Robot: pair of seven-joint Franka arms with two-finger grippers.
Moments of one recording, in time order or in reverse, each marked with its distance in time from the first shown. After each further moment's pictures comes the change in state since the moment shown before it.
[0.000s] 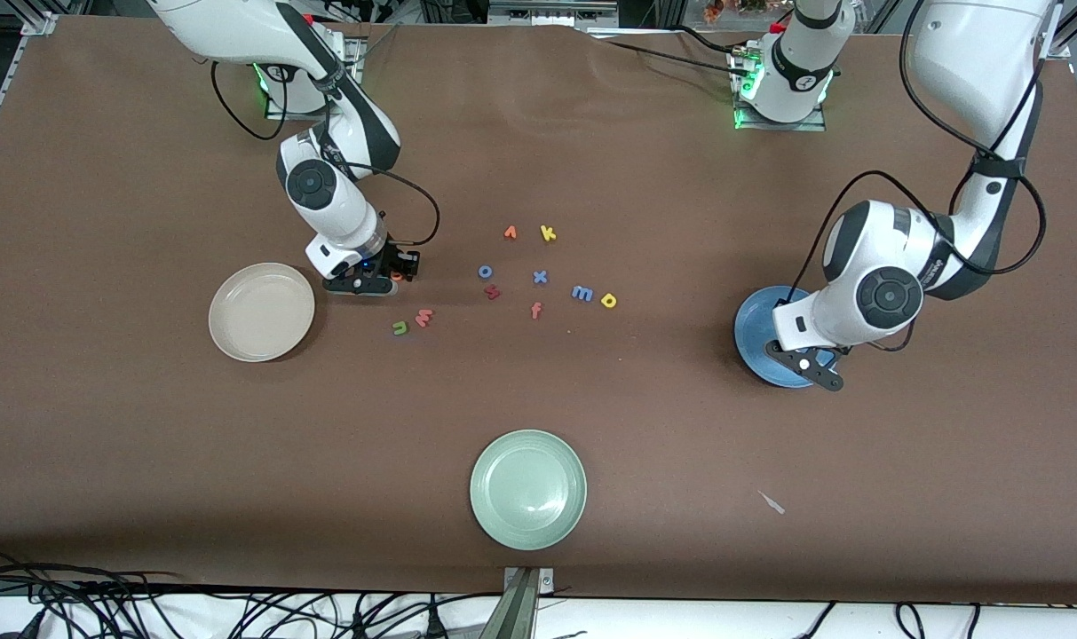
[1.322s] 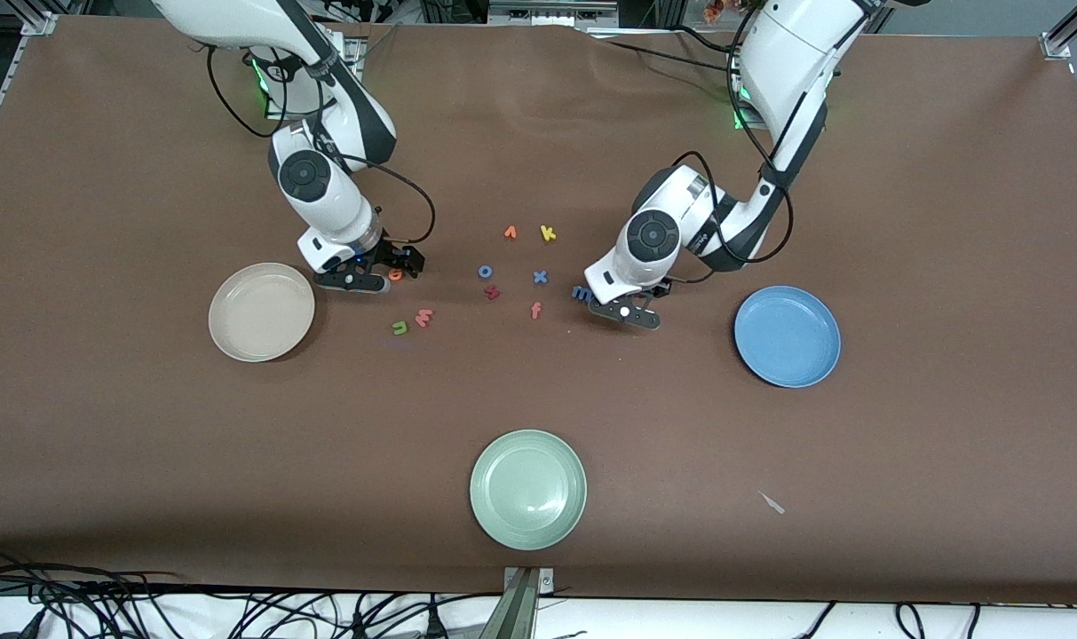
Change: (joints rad) left arm -0.438 0.116 -0.033 -0.035 -0.166 0.204 -0.647; right arm 0.000 -0.031 0.001 -0.002 0.001 -0.025 0.065
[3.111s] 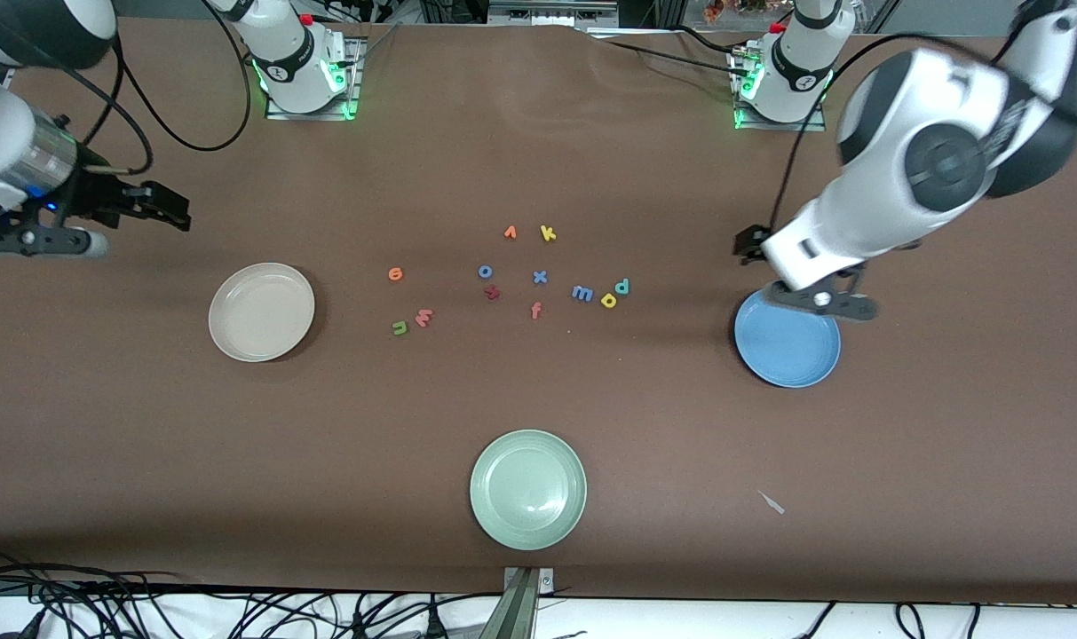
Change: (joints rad) left arm 0.269 -0.324 -0.008 0.256 -0.058 -0.620 0.232; right arm -0.178 -0.318 -0.208 0.603 -0.007 -1.076 -0.494
